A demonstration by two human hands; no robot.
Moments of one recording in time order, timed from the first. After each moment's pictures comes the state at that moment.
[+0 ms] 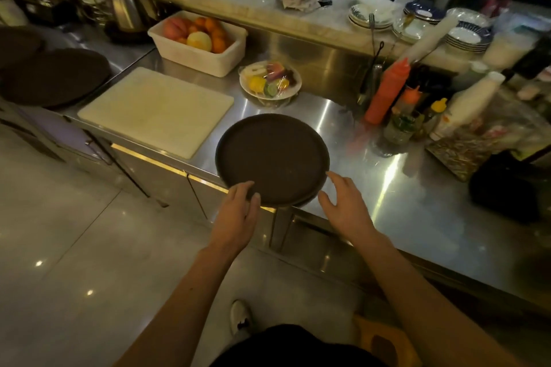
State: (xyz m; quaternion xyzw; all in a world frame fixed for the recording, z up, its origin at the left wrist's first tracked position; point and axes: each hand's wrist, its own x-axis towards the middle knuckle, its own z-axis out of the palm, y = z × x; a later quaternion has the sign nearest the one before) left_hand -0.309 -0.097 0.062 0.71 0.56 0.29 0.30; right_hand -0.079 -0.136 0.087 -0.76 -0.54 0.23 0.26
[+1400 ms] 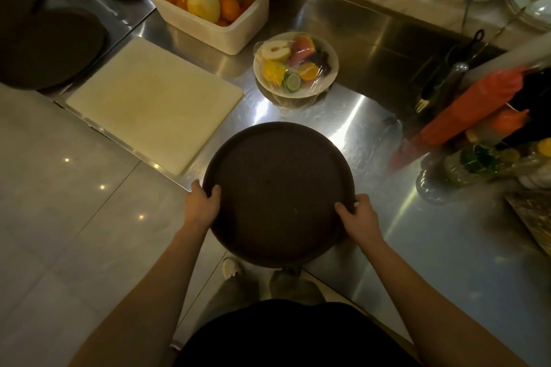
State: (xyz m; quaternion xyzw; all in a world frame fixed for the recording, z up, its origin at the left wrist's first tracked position) left_hand -0.290 0.095 0.021 0.39 0.82 0.14 0.39; right_hand 0.016 0.041 -0.014 -0.79 -0.37 0.44 0.20
